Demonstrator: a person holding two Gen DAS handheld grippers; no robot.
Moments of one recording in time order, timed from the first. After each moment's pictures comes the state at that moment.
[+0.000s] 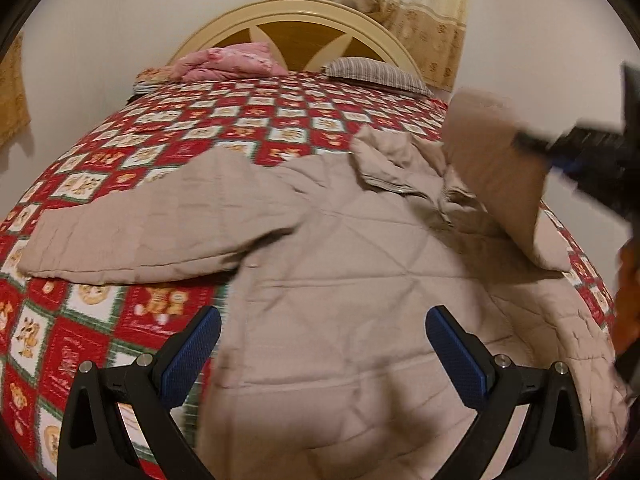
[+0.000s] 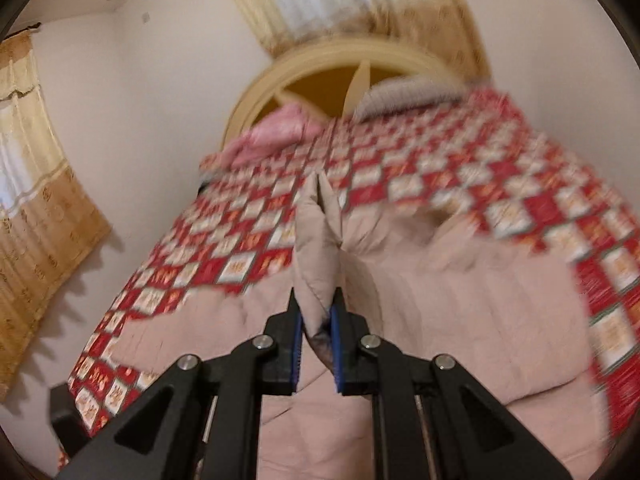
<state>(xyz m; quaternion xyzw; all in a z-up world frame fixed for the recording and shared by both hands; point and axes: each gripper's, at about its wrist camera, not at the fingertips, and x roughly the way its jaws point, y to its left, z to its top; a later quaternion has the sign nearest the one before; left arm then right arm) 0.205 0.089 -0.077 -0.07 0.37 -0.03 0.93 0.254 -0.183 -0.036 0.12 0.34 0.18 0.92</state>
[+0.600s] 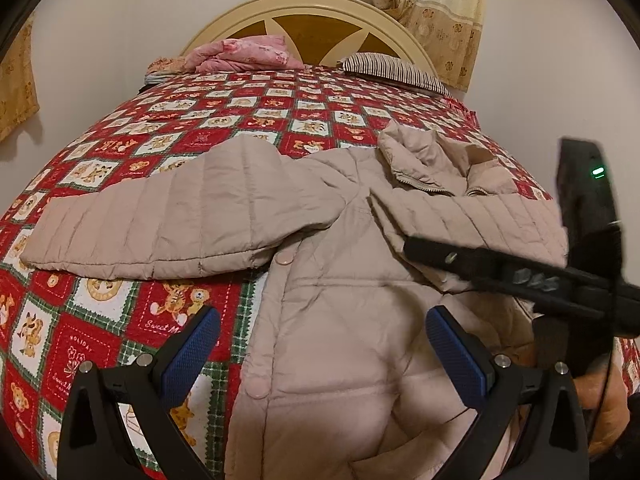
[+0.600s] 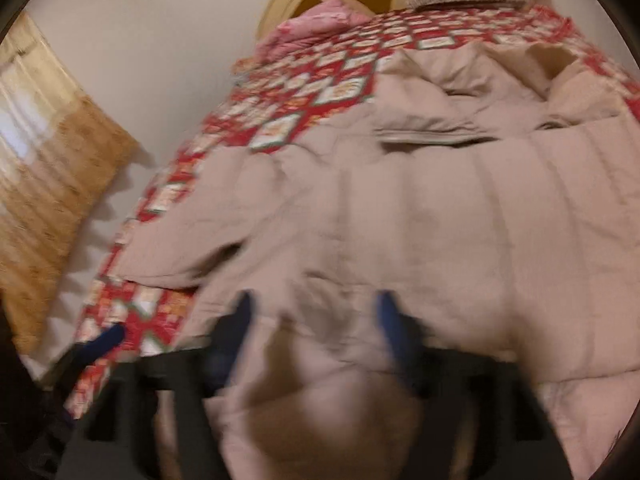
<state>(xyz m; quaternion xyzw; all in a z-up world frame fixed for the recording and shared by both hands) 0.214 0.107 -0.088 -0.08 0.38 -0.02 0.92 0.255 -0.120 -0.117 0.12 0.43 0.30 0.84</state>
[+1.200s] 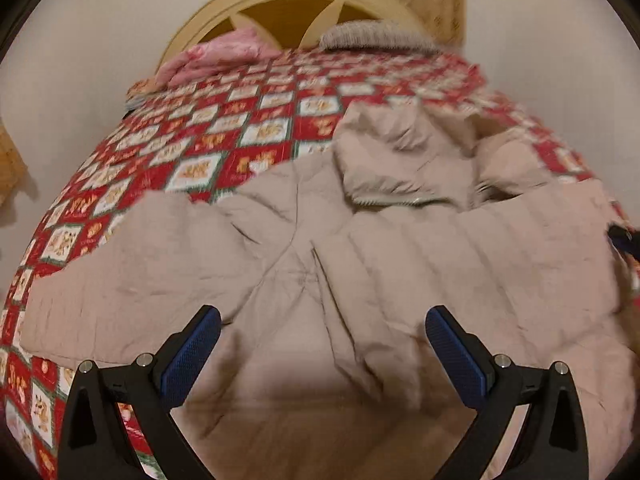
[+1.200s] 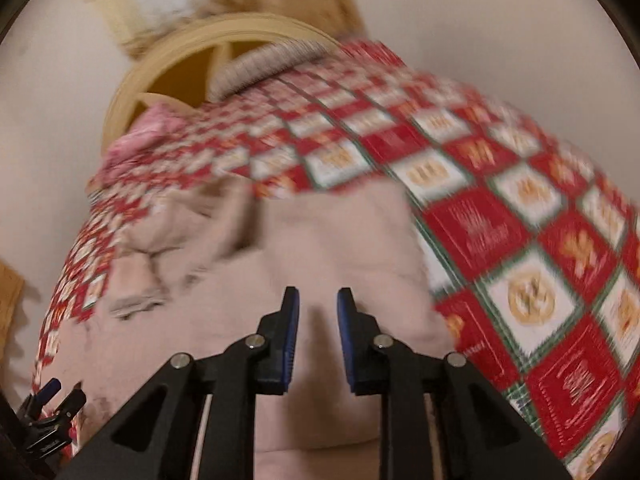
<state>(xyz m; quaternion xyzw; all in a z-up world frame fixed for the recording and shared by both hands) 0.327 0.018 -0.102 0.02 0.43 0.02 0.90 0.282 -0.375 -0.111 0.20 0.41 -0.01 0.89</state>
